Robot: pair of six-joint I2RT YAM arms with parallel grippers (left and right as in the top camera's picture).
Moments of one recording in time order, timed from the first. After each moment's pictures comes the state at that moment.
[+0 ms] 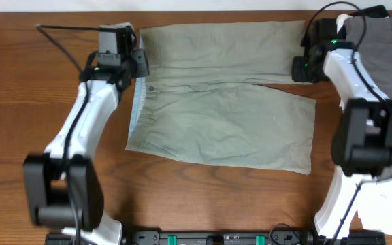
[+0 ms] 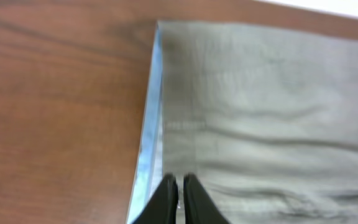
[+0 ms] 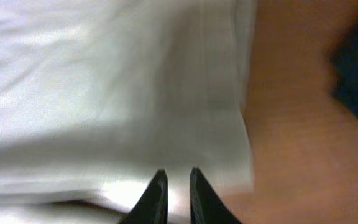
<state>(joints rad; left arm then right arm) -0.08 1.73 1.32 -0.42 0.03 -0.23 -0.03 2.13 1.70 -0.82 0.02 0.07</state>
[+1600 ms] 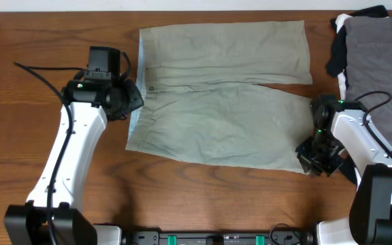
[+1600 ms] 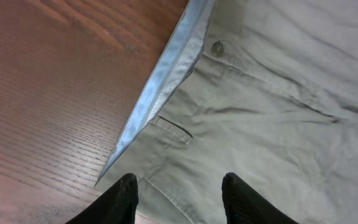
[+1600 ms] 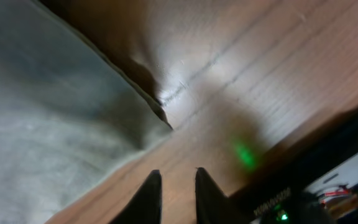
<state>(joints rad) -0.08 1.53 1.26 -0.91 0.04 -0.54 -0.03 1.64 0.96 -1.20 0.03 0.86</state>
